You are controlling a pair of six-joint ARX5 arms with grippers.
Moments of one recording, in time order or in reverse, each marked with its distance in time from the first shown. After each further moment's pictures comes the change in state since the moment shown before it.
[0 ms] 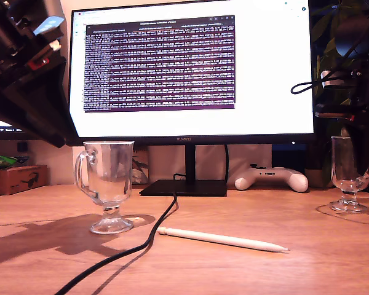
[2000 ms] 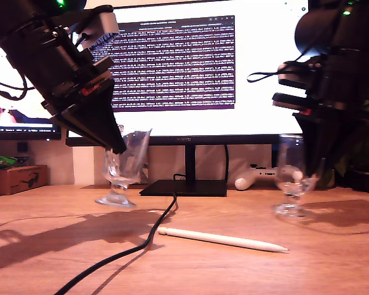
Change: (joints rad) left arm -0.105 0.198 0.103 0.114 -0.032 0.139; right arm 0.219 0.000 0.001 -0.047 -0.138 0.001
